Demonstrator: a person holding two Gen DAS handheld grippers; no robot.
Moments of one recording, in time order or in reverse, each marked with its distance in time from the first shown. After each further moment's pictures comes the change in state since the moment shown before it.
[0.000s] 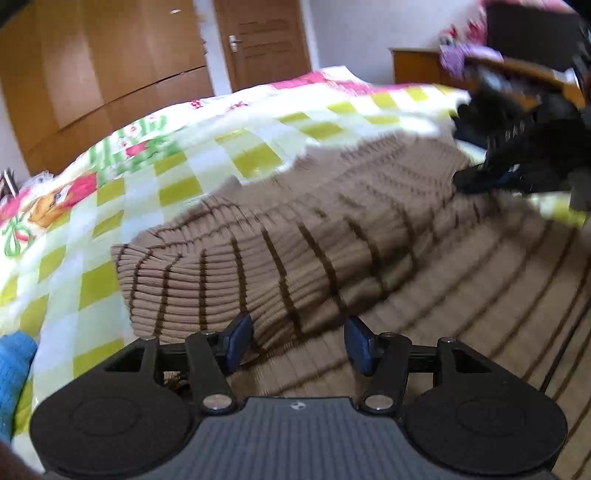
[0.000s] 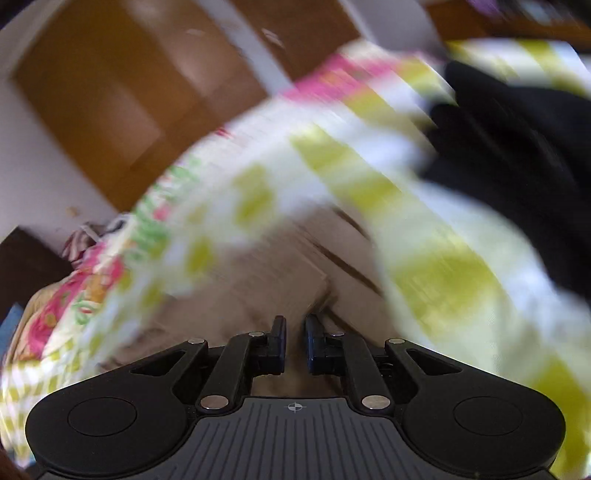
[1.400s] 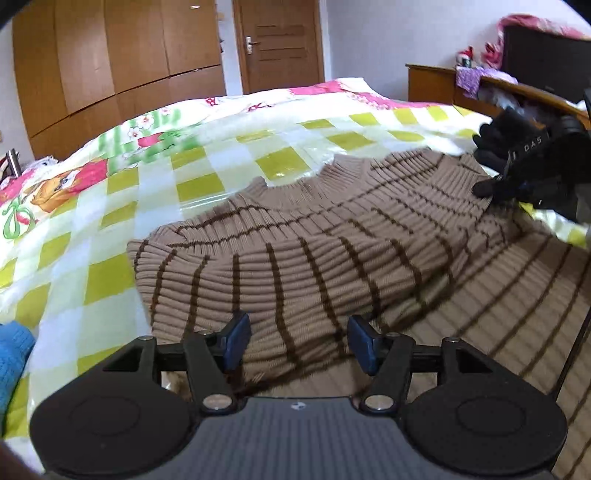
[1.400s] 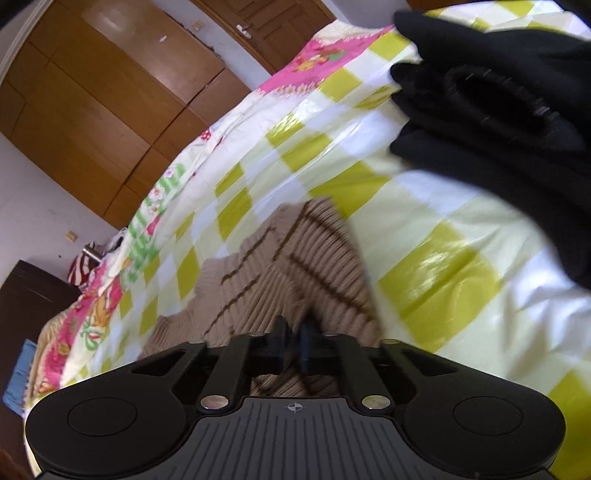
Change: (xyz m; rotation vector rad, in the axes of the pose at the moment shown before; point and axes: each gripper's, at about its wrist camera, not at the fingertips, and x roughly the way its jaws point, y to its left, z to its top) left arm 0.009 0.035 0.001 -0.107 -0.020 -0.030; right arm 0.014 -0.004 0.022 0.063 0.024 0.002
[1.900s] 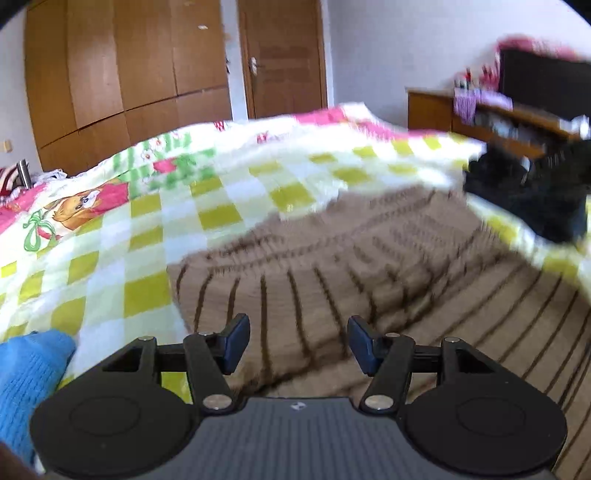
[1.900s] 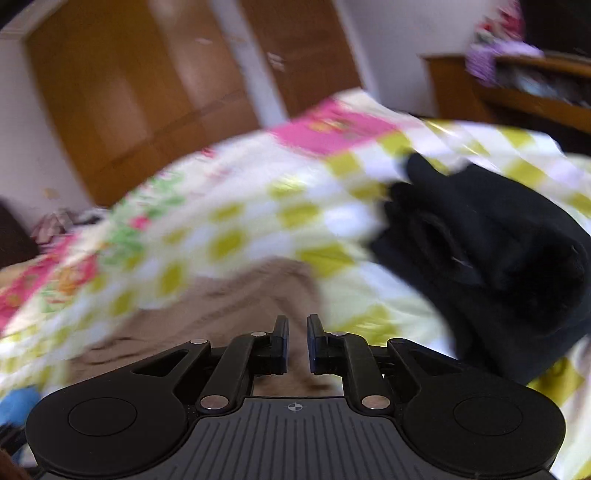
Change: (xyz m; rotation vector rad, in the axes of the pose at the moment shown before) left arm -0.051 0.015 0.010 -0.050 -0.097 -0.019; right arm -0.071 0.059 -0.012 -0.331 -0.116 -0.023
